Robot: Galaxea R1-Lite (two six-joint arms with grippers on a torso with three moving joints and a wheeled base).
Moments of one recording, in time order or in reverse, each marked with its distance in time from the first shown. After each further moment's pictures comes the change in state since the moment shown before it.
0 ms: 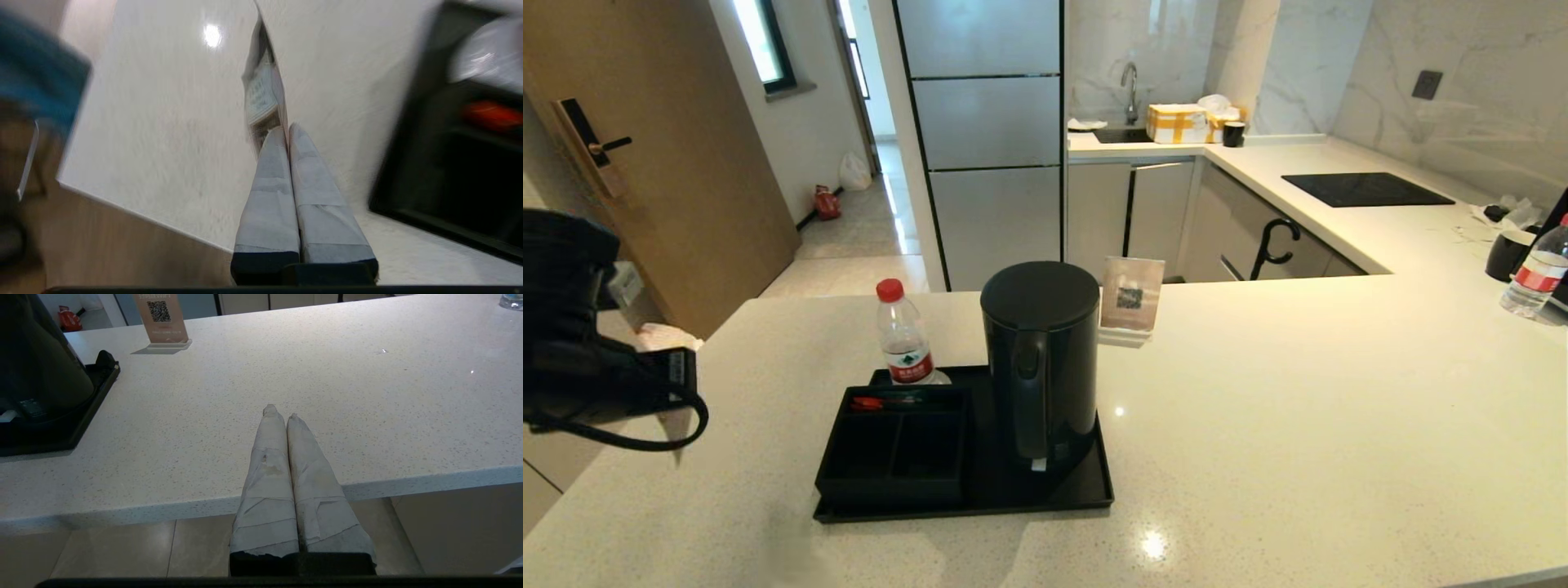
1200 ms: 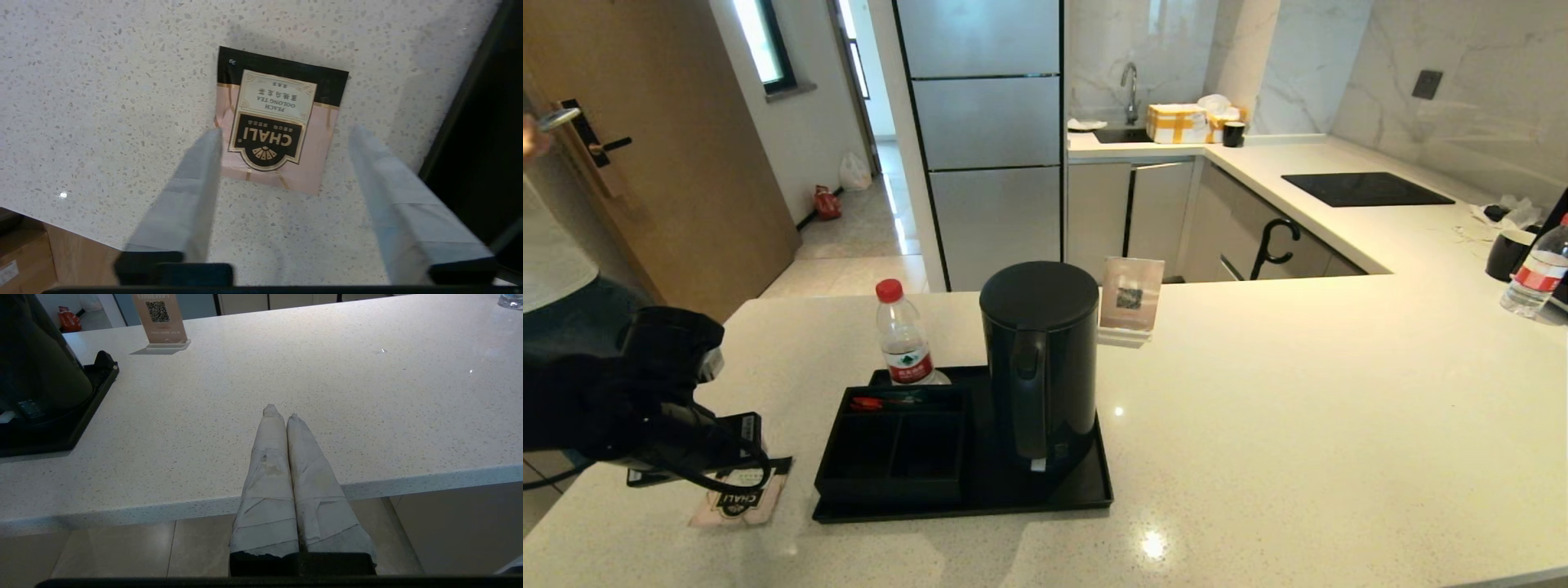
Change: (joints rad) left arm 0.020 0.258 0.158 -0.231 -0.037 -0.007; right arm 0.000 0.000 0.000 0.000 0.000 0.000
